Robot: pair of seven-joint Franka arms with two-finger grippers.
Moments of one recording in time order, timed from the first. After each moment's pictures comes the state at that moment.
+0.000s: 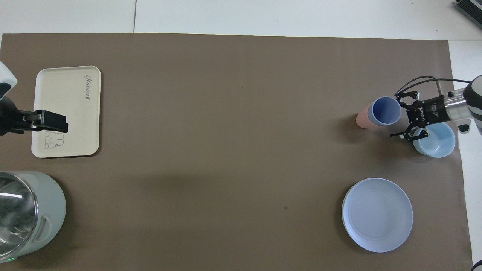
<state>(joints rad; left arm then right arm) 0.02 -0.07 -0.07 -1.71 0.00 1.65 -0.02 -0.31 0.60 -0.07 -1.58 0.65 1.72 0.75</state>
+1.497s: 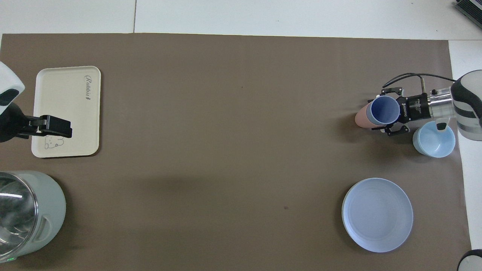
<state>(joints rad) 0.02 -0.08 -0.08 -1.75 0.00 1.65 -0.02 -0.28 0.66 -0.06 -1.57 0.84 1.75 0.75</state>
